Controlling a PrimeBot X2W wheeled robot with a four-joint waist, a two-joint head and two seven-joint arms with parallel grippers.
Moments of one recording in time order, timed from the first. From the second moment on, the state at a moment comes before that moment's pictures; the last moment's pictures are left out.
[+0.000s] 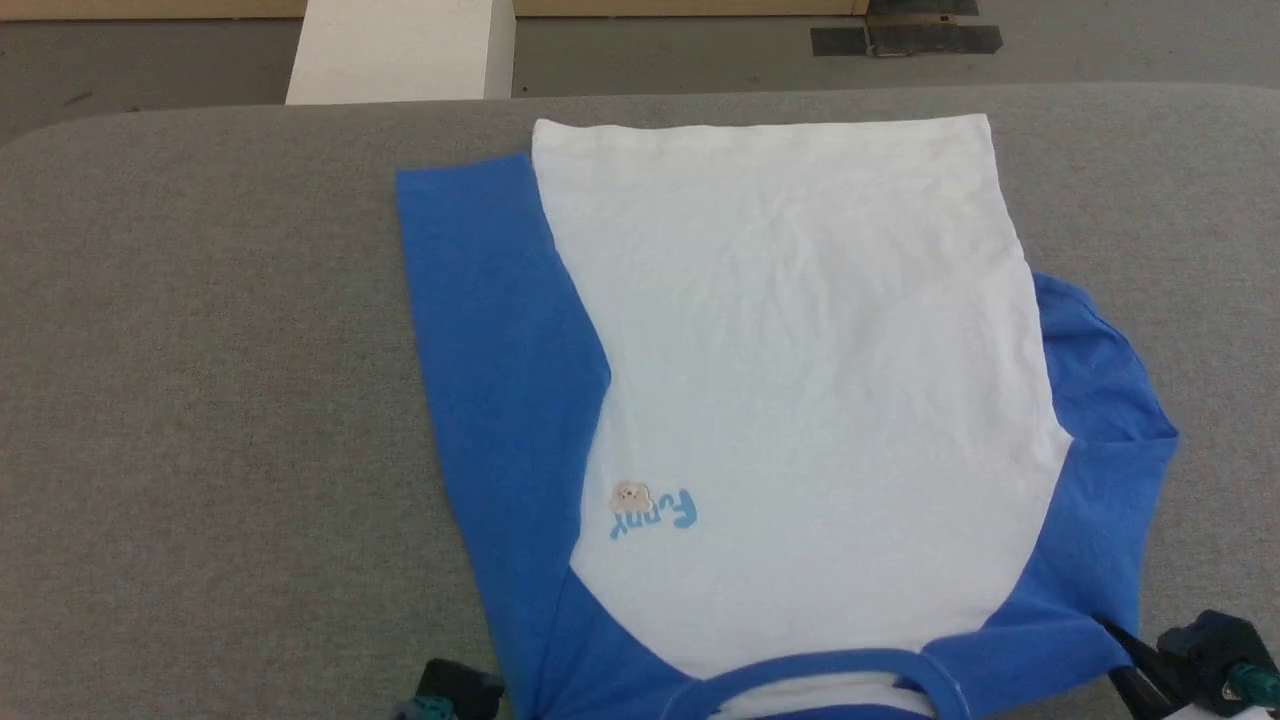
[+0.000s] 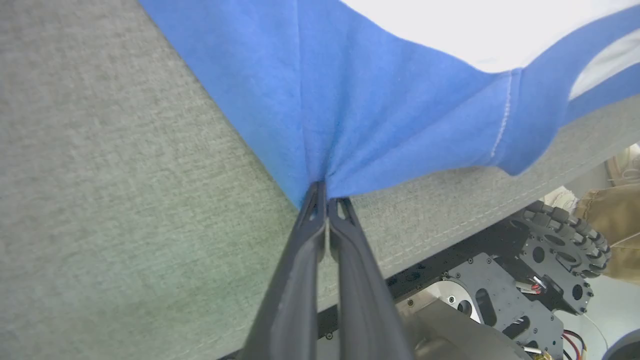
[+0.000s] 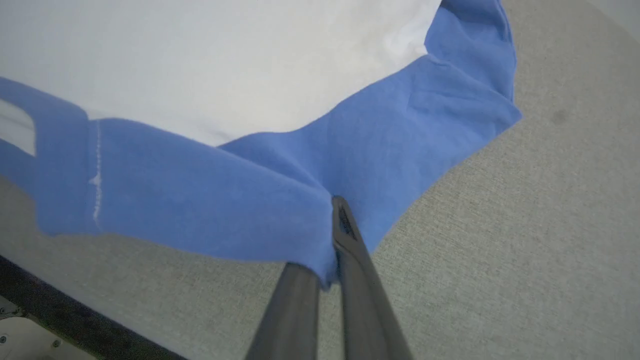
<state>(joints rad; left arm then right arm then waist) -0.03 0.63 -0.90 -0.20 -0.73 0.40 0.25 0.27 -0.53 0.11 -0.18 0.20 0.13 0.24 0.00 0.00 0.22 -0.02</state>
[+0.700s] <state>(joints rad) 0.00 0.54 -0.89 -0.06 -0.74 0.36 0.12 0.31 -0.48 0.11 -0.10 0.20 0.13 0.22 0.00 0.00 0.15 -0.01</state>
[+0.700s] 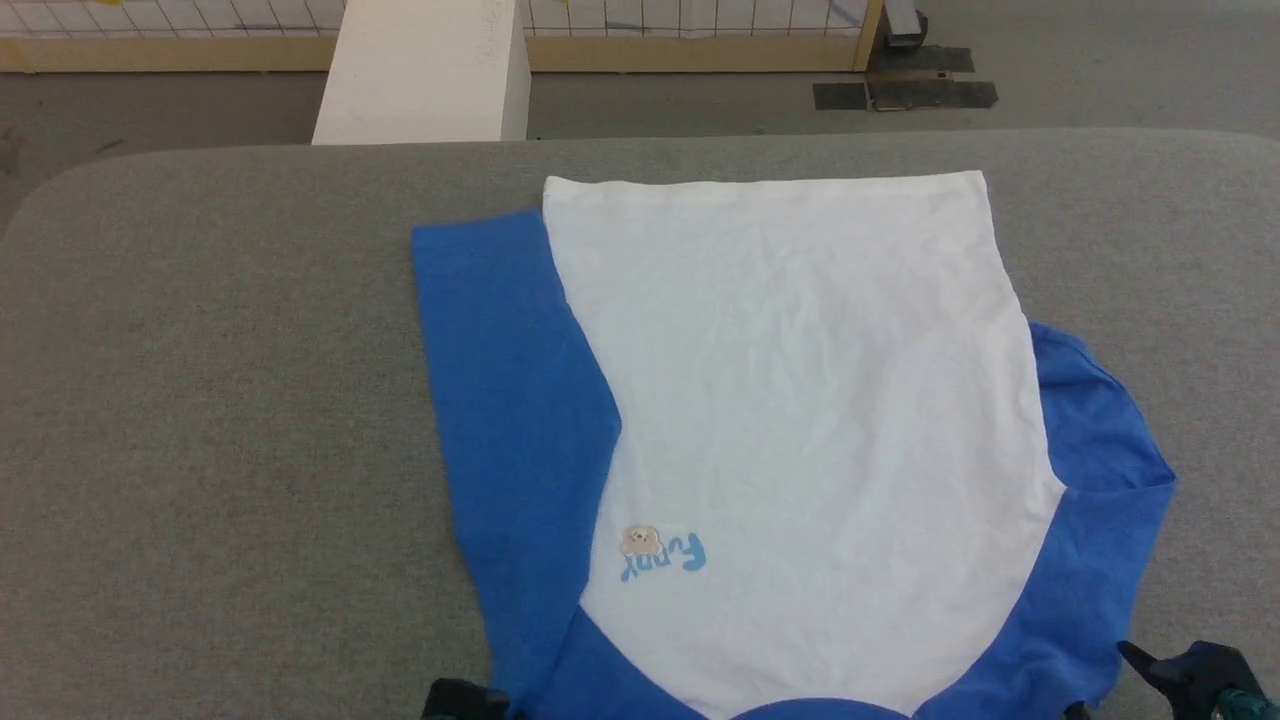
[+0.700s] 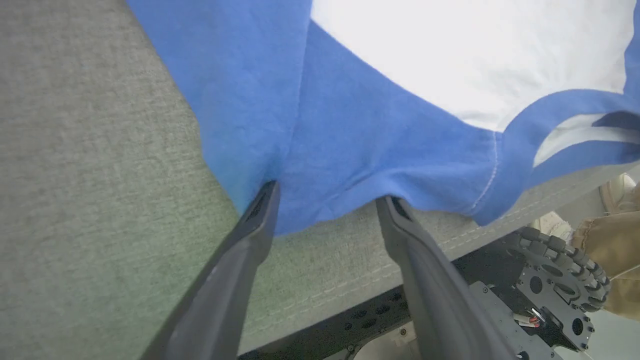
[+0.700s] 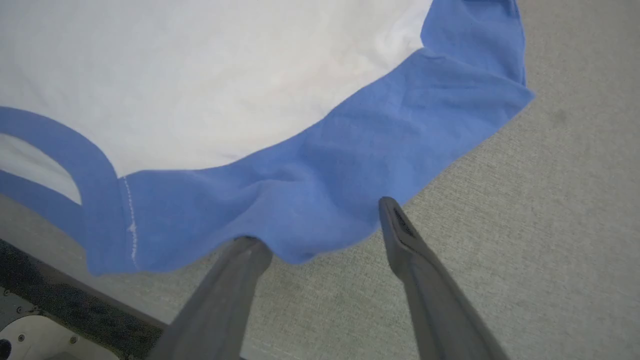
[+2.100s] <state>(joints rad) -0.17 0.51 -0.32 -0.31 -0.46 0.33 -0.05 0.20 -0.09 -0.16 -0.40 0.10 0.13 0.06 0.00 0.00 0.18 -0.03</state>
